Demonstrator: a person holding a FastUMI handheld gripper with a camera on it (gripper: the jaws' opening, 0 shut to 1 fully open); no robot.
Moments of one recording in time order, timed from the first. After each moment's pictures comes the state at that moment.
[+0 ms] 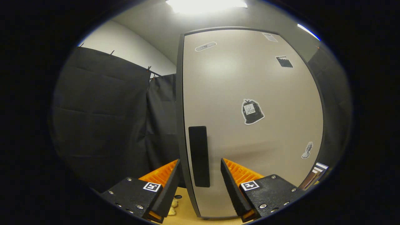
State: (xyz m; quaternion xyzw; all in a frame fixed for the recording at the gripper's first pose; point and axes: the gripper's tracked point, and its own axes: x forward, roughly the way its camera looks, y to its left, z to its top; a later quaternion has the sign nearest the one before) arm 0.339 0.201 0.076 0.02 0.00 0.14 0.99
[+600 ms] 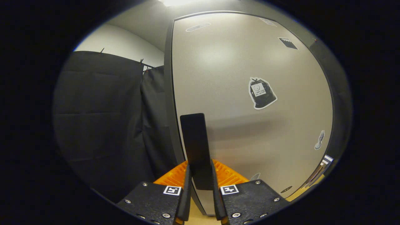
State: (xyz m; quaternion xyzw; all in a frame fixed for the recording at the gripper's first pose) arm 0.364 0.208 0.056 0.03 0.06 0.14 0.99
